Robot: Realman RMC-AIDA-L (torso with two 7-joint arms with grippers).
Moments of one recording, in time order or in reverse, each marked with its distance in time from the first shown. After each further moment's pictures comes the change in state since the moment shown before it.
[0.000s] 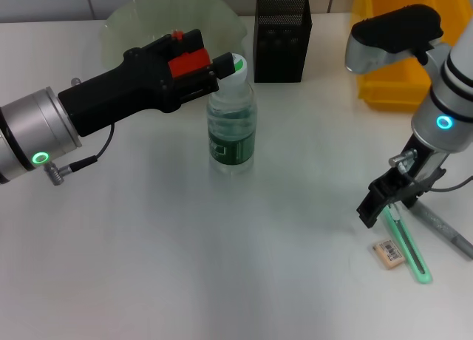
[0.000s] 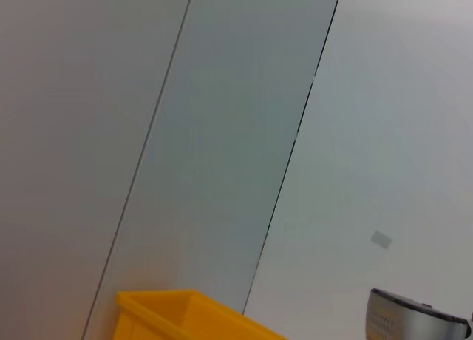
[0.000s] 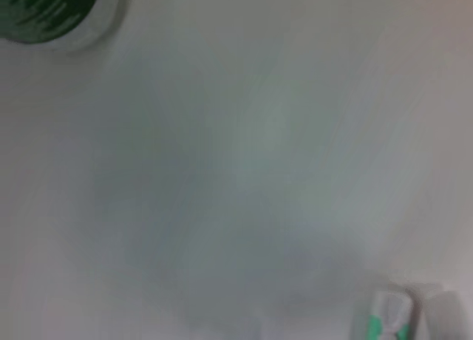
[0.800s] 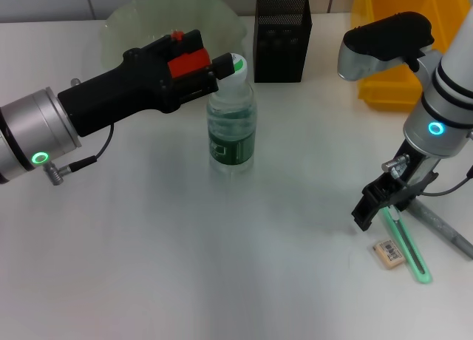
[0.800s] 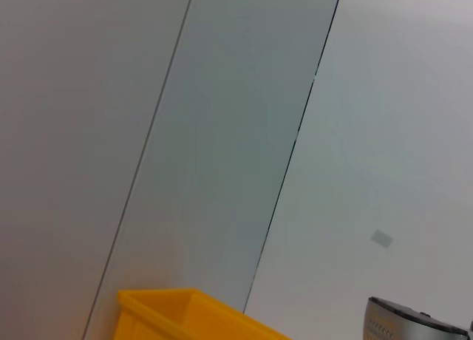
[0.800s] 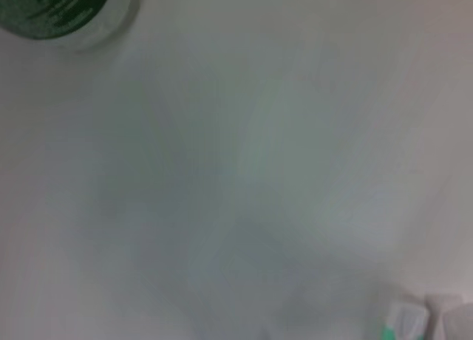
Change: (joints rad) left arm -0.001 0.002 0.000 -0.002 0.000 0.000 0.001; right arm 0.001 0.000 -0.029 0.030 0.023 0.039 0.000
